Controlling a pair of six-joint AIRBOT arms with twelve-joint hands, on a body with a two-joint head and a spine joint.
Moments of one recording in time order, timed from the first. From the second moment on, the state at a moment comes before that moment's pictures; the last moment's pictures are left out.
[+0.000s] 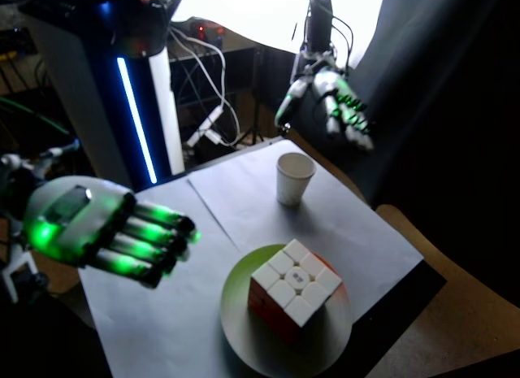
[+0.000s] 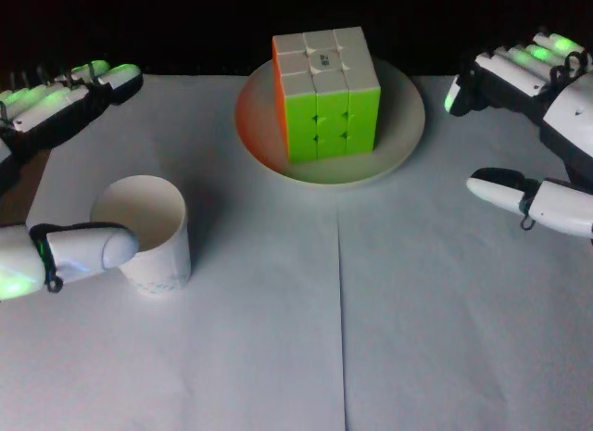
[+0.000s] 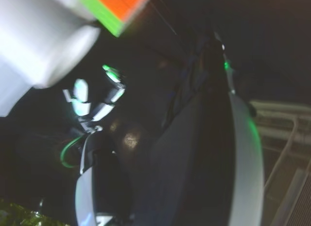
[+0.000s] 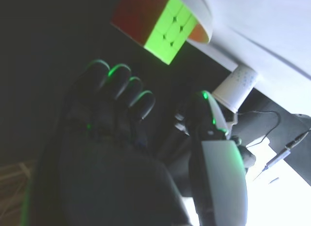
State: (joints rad) left arm 1.18 -0.75 0.90 -0.16 -1.21 0.89; right arm -0.95 -0.91 0.97 0.16 0.99 -0.94
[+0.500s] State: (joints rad) left arm 1.18 -0.88 0.98 -0.22 -1.07 0.86; right arm -0.95 -0.93 0.97 0.17 0.99 -0.94
